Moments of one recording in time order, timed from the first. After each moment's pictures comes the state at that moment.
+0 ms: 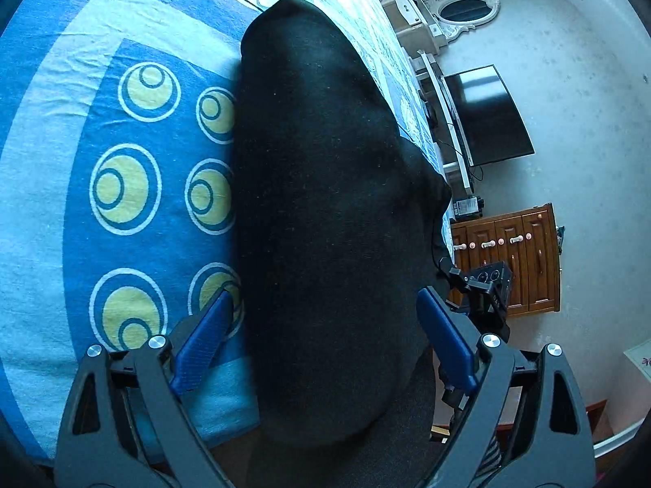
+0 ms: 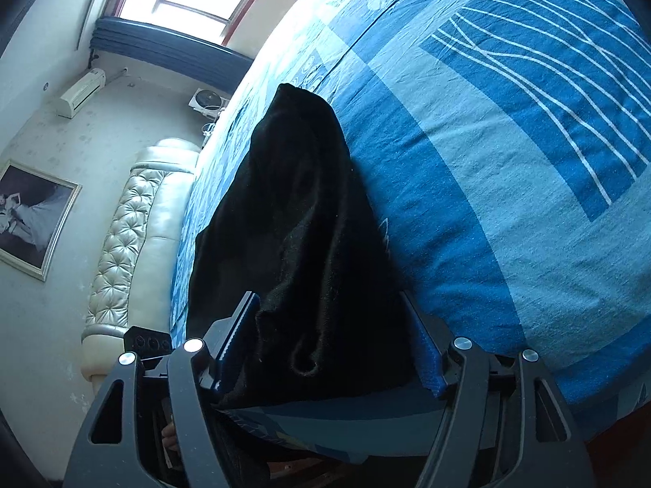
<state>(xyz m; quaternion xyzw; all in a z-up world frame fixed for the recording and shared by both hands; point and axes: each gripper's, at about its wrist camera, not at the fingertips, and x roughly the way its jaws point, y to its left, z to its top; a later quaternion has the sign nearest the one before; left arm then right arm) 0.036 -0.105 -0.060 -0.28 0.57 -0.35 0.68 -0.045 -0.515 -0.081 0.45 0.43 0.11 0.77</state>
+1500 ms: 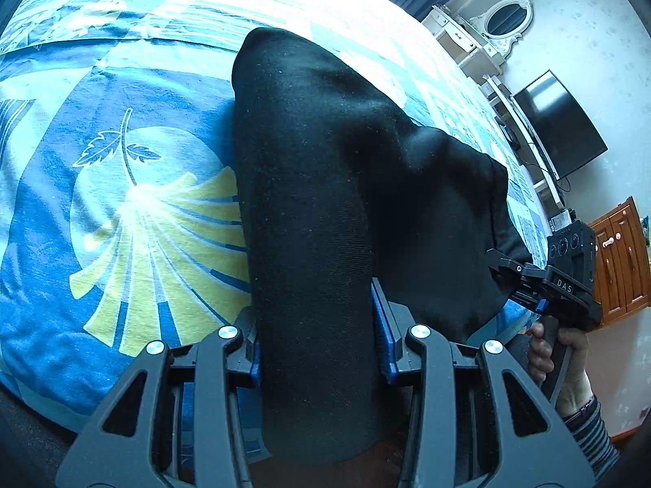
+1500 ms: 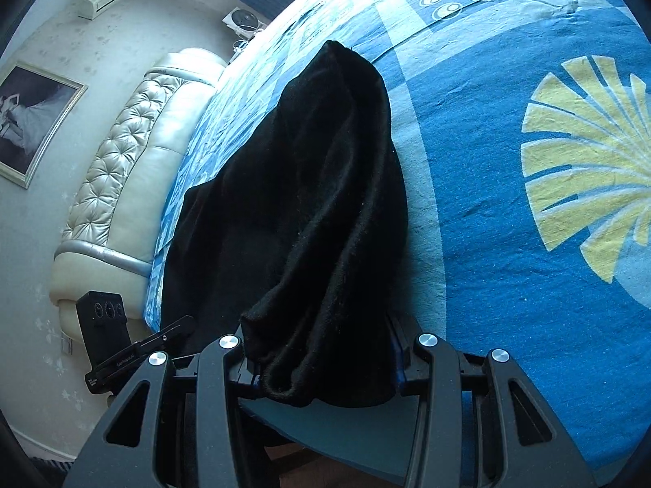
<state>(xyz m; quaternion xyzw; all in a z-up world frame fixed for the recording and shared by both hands) 0.014 0.021 -0.021 -0.15 0.53 -0.21 0.81 0.026 -0.318 -0.066 0.34 0.49 0.19 0.78</state>
